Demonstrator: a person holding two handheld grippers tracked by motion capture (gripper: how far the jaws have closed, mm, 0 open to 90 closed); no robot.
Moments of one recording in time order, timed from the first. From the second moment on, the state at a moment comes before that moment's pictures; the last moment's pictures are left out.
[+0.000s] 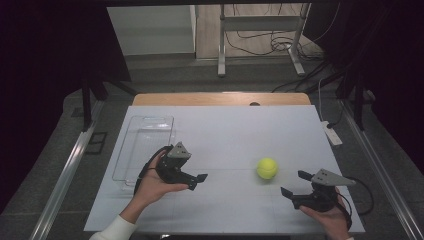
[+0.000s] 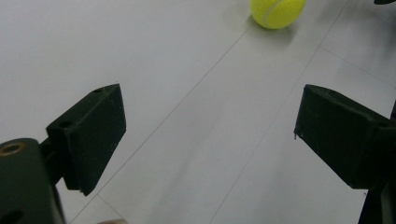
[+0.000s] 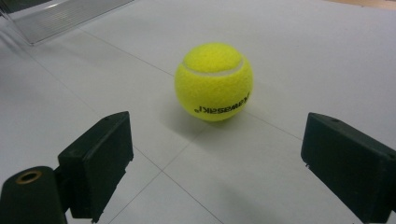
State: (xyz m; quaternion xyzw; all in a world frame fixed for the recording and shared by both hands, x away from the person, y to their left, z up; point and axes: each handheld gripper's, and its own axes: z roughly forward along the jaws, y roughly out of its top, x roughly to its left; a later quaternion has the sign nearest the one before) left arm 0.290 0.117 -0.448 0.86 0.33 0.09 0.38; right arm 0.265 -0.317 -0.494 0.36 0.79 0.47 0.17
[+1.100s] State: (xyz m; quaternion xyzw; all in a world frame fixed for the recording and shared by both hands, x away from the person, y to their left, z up) left arm 0.304 0.084 -0.441 0.87 0.30 0.08 0.39; right arm 0.266 -0.317 -0.495 0.35 0.79 0.47 0.18
